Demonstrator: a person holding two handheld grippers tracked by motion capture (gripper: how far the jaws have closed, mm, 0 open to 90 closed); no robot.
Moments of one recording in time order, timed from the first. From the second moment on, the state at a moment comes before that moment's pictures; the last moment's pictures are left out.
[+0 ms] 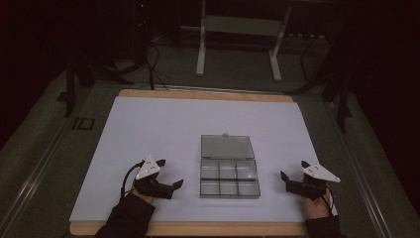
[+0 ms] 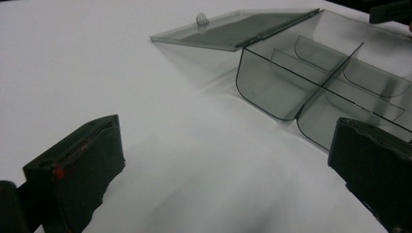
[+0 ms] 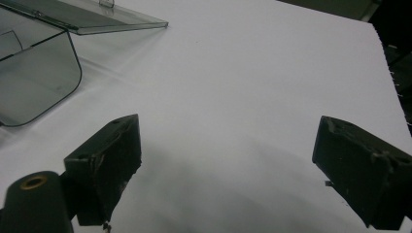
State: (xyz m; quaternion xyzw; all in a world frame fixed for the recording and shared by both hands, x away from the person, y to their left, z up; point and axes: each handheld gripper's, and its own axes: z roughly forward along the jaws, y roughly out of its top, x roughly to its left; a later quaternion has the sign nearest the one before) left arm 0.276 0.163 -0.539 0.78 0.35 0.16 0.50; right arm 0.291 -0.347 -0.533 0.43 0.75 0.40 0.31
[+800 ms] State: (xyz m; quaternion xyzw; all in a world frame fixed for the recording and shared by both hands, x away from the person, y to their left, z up) left arm 0.305 0.136 -0.492 0.82 0.38 0.07 0.43; right arm 0.291 -0.349 -0.532 0.44 0.74 0.40 0.31
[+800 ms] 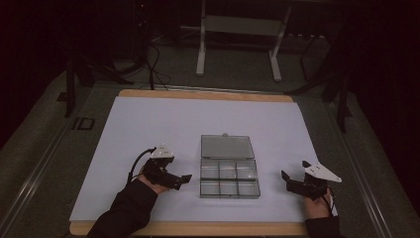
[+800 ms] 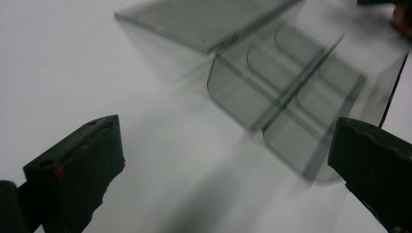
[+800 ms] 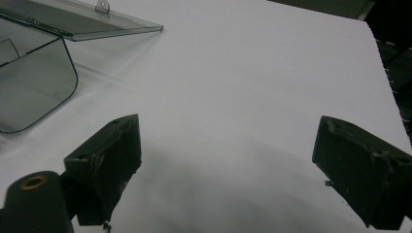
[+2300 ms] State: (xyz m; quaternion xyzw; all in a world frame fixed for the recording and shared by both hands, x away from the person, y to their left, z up) left arm 0.405 0.055 -0.507 0.77 0.49 0.03 0.40; right arm 0.290 -0.348 -0.533 0.43 0.75 0.40 0.31
